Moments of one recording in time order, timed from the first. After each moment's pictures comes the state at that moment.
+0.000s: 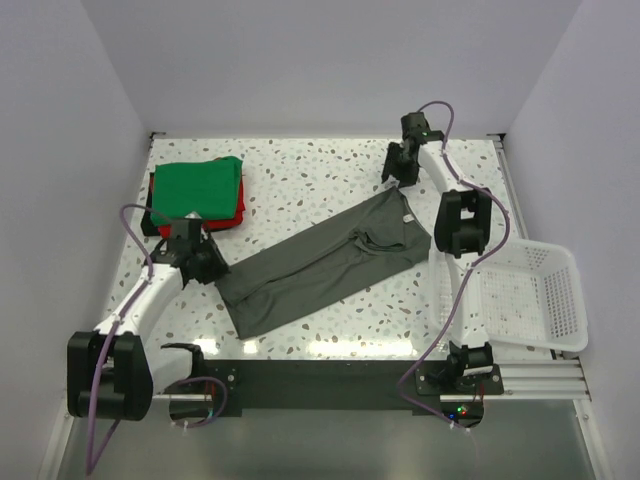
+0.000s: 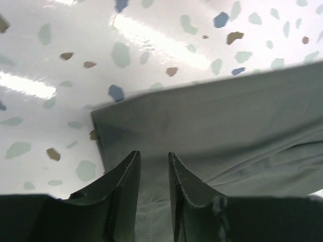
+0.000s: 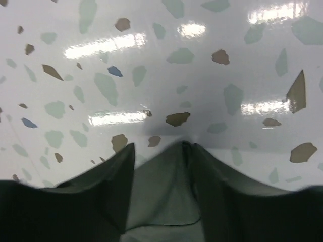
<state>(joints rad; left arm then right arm) -0.04 1.13 0.61 -0.51 0.07 -0.60 0.14 2.52 2.30 -0.88 -0.04 0.38</state>
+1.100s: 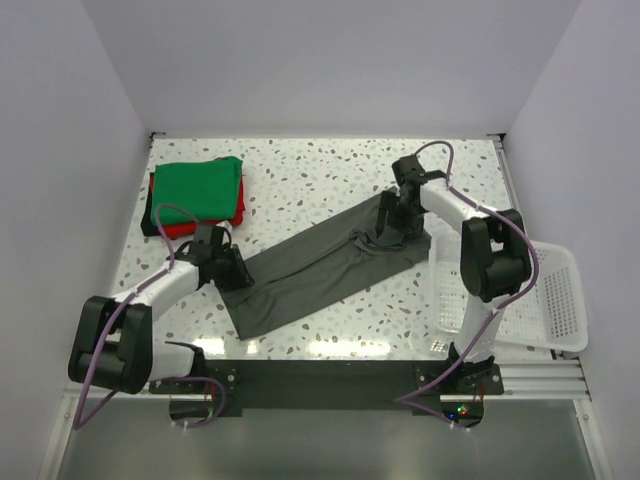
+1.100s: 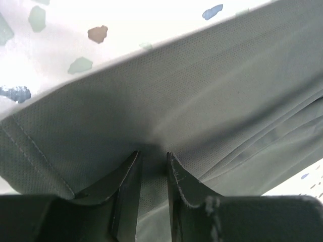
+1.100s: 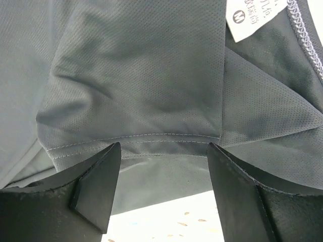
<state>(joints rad) -0.18 1.31 0.57 -0.34 0.20 -0.56 0.27 1.91 1.40 -0.77 -0.02 0.47</state>
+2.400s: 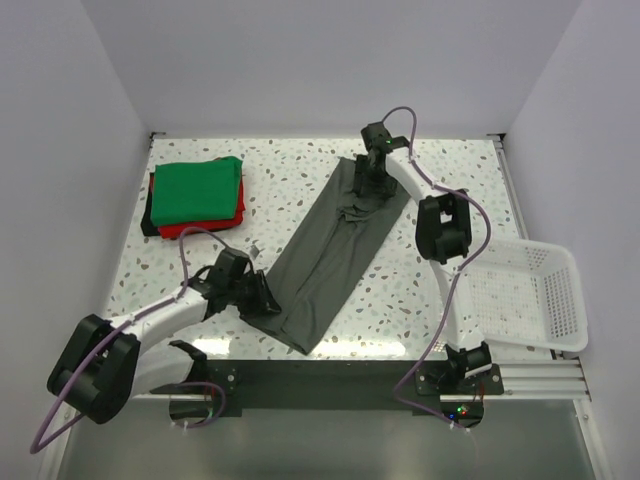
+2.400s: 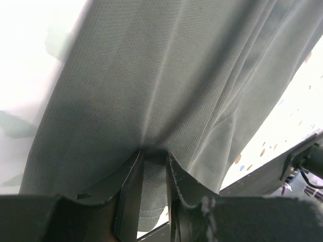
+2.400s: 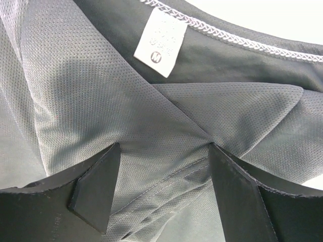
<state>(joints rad) -0.45 1.15 0.39 -0.25 0.30 -0.74 0.32 2.49 2.24 -0.93 0.15 0.45</state>
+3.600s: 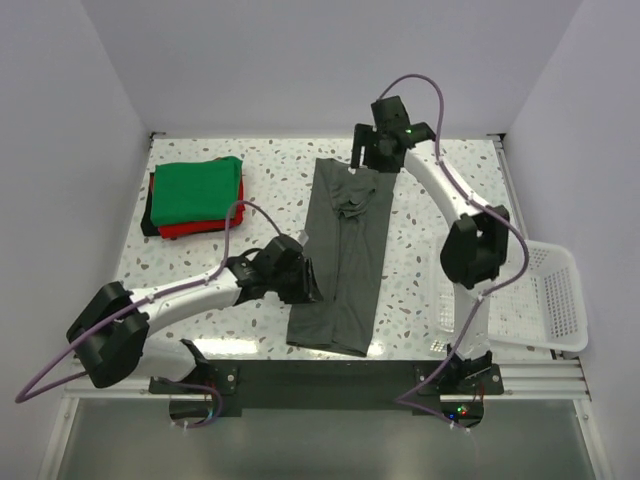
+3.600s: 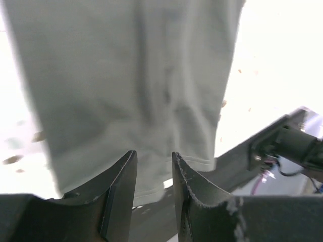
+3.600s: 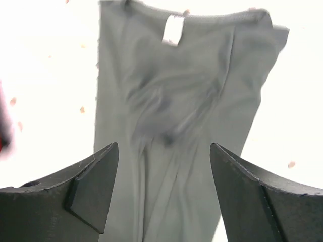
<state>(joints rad) -0.84 1.35 0.74 -0.27 0.14 -0.90 0.36 2.17 2.11 -0.81 0.08 0.42</state>
